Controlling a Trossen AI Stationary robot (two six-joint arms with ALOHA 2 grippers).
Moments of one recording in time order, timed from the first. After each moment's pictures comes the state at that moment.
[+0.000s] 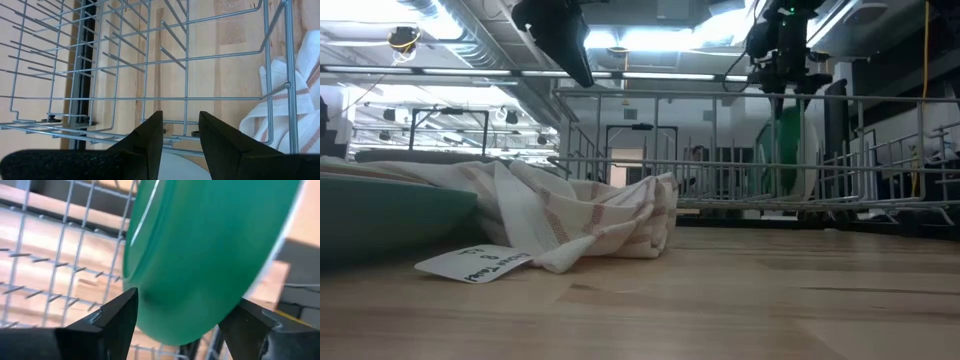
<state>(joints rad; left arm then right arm) 0.01 1.48 1.35 -0.88 -0.38 0.18 -1.04 1.82 2.04 -1.54 0.14 0.23</state>
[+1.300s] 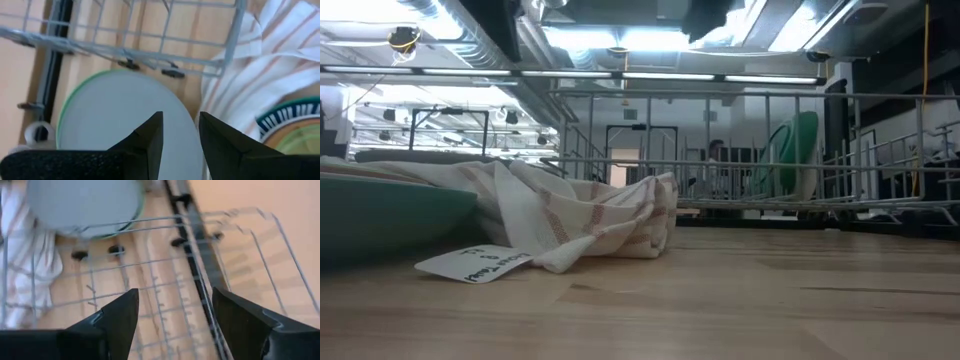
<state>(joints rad) -0.14 1.32 1.35 -1.25 -0.38 -0.24 -0.40 1.87 2.33 -1.31 0.02 -0.28</state>
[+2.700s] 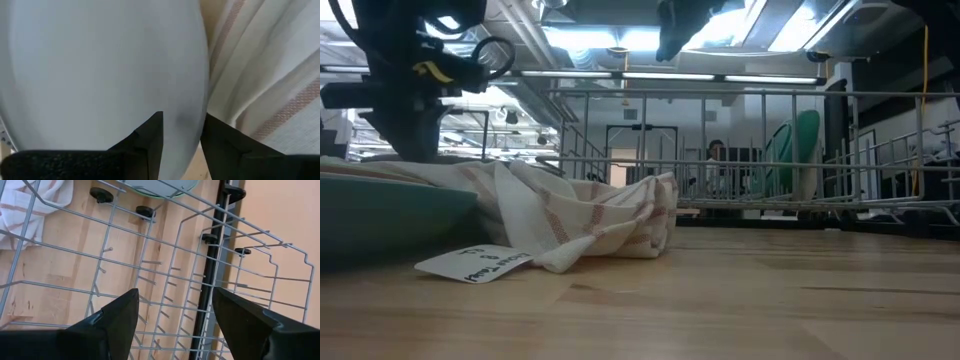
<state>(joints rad) -0.29 1.32 0.82 -1.11 -0.44 -0.52 -0.19 2.01 2.33 -1.38 0.20 -0.53</state>
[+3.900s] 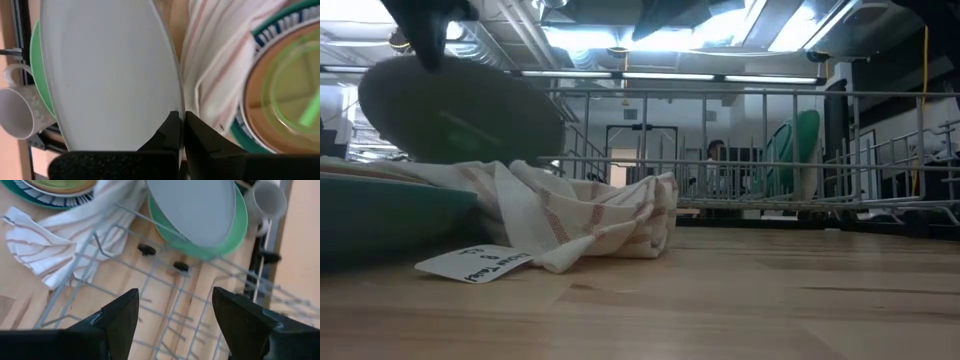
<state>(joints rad) -0.30 1.32 1.31 -1.53 -0.31 -0.42 -0.19 2.01 2.33 -1.26 -0.12 -0.62</state>
